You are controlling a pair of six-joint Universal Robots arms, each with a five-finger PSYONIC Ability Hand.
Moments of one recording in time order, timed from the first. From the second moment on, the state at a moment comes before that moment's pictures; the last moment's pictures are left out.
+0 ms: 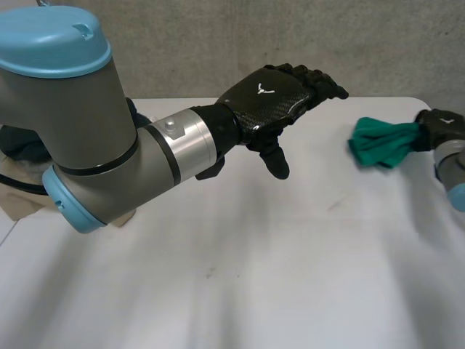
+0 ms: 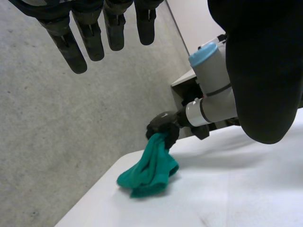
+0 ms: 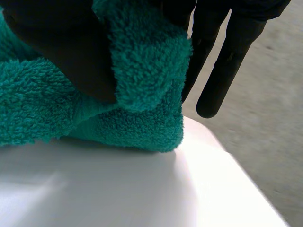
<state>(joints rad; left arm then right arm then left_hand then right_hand) 4.06 -2.06 -0.98 3.04 -1.00 3.30 1.53 -0.42 0.57 -0.08 1.46 3.02 0.19 0.21 0.21 0.20 0.05 0.85 1.13 1.15 1.20 0.98</state>
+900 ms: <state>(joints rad) 4.20 -2.02 -0.93 3.06 -1.37 3.27 1.56 -1.05 1.42 -0.37 1.31 2.67 0.19 0.21 0.21 0.20 0.05 0.22 0.21 0.21 0.21 0.04</state>
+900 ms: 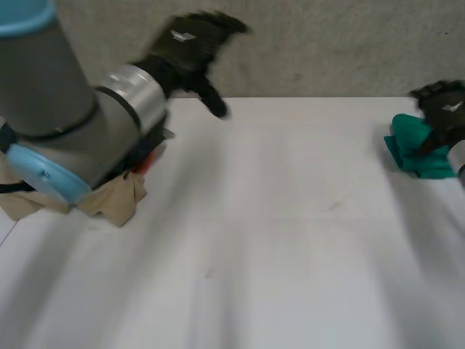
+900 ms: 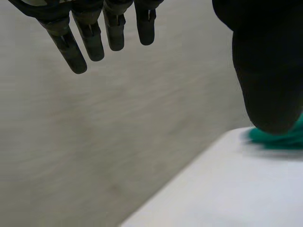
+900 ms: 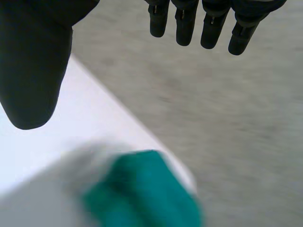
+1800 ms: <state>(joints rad) 4.25 -2.04 -0.87 3.13 -1.44 3.15 1.66 -1.30 1.75 -0.15 1.25 2.61 1.14 1.20 1.19 1.20 0.99 0.22 0.21 0.21 0.21 0.04</state>
